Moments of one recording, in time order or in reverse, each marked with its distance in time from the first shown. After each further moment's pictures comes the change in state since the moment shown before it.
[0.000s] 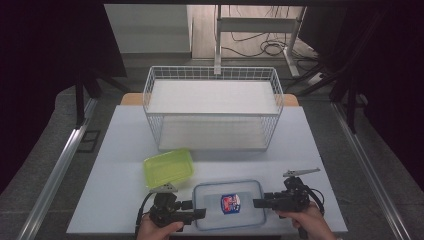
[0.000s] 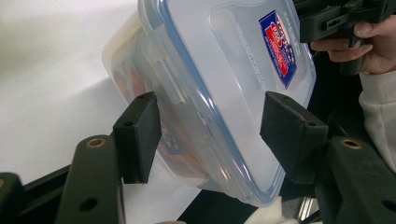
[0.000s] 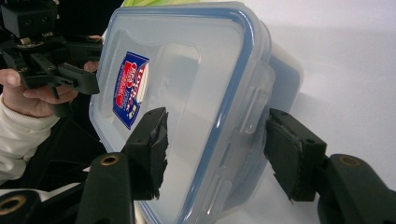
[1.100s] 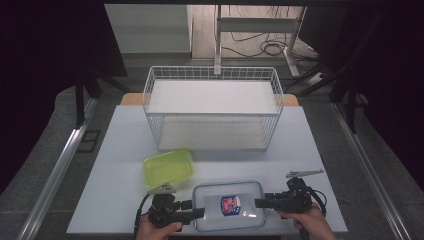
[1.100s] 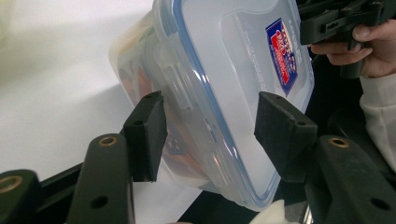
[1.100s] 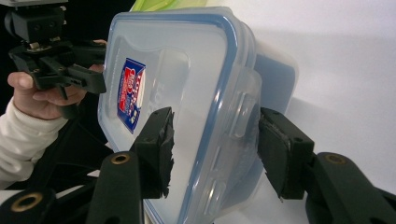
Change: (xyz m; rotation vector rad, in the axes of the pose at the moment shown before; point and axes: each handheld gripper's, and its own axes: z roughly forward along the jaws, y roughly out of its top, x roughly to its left) left arm -0.003 0.000 -0.005 -0.027 0.015 0.022; right arm 0.001 -0.003 -0.005 -0.031 0.015 0.001
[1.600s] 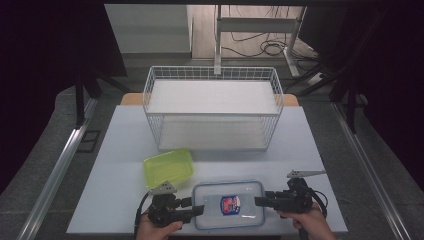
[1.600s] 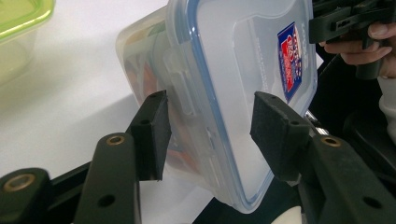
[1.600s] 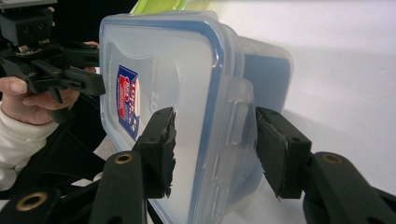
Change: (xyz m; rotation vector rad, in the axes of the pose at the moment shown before) left arm -0.005 0.004 -0.002 -0.025 0.048 0.050; right arm 0.009 0.001 -0.004 -0.048 -0.036 -0.037
